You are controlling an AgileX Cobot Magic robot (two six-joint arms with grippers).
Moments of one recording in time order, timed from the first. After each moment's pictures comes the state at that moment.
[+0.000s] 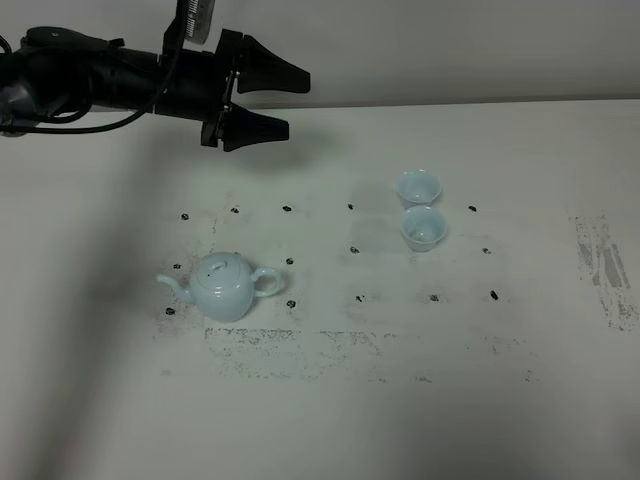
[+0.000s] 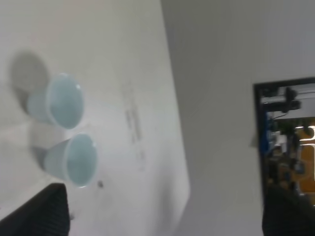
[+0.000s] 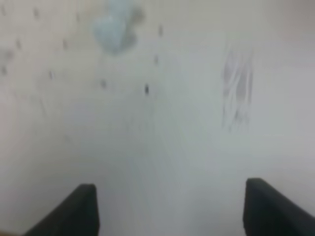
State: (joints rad) left arm -0.08 2.36 -1.92 -1.41 1.17 0.55; right arm 0.10 0.02 -0.52 0.09 1.11 -0.10
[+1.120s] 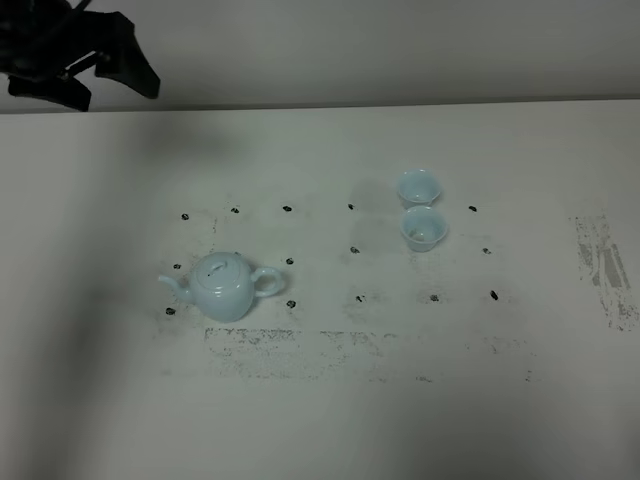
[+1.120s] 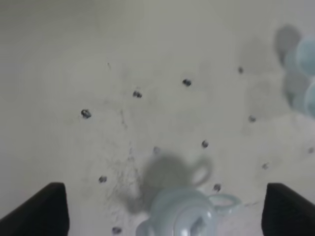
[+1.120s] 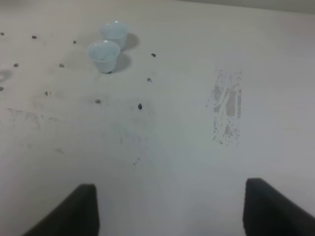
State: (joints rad) left arm -0.06 1.94 -1.92 -0.42 1.20 0.19; right arm 0.10 -0.01 -0.52 0.07 1.11 -0.10
